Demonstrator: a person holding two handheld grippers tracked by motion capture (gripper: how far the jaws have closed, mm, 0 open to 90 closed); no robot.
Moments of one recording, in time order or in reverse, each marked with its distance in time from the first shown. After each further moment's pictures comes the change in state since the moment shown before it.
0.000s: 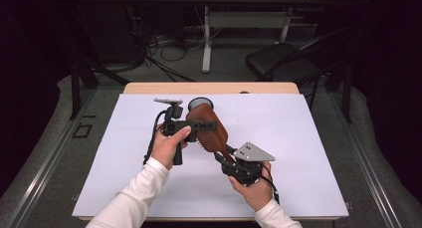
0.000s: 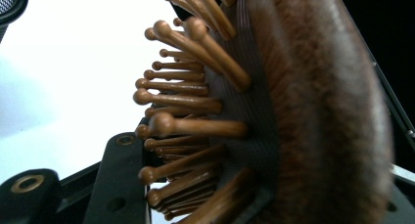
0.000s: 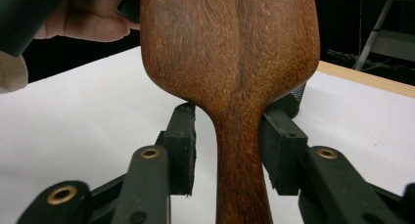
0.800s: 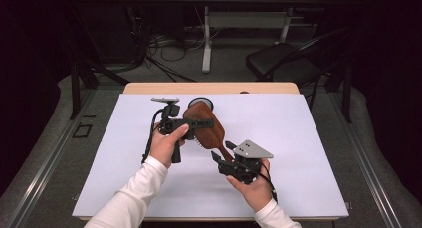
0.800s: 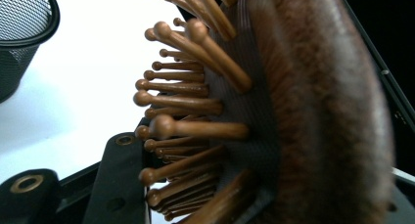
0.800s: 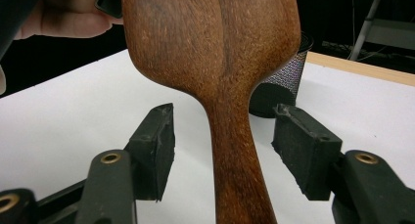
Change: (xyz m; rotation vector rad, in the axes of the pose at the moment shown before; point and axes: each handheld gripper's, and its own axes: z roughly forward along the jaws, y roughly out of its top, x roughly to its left) left arm 0.003 0.003 -0.005 -0.042 0.038 0.003; right arm -0.003 -0.002 0.008 0.011 -0.024 0.050
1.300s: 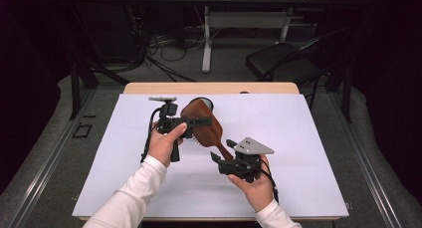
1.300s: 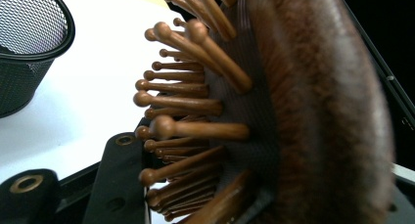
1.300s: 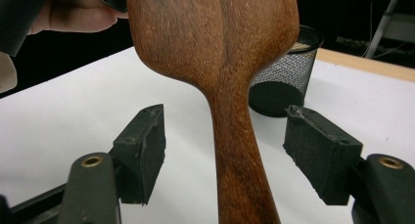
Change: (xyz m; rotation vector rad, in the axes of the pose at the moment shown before) left arm 0.002 0.002 -0.004 -0.027 0.010 0.007; right arm -0.007 0.004 0.002 0.014 0.046 -0.009
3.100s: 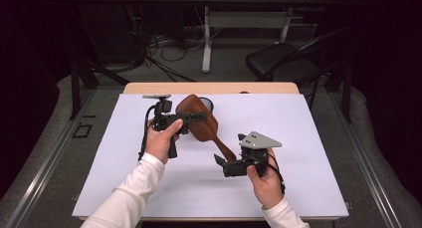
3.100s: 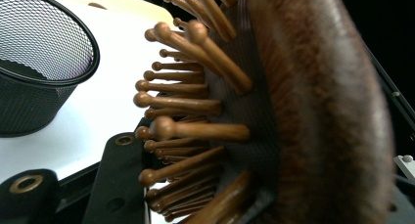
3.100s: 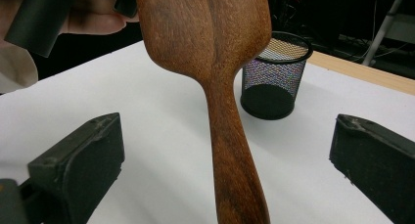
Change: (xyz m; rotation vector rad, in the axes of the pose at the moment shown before) left arm 0.005 0.008 -0.010 -0.058 0.027 0.015; right arm -0.008 0.022 -0.018 0.045 0.014 -0.022
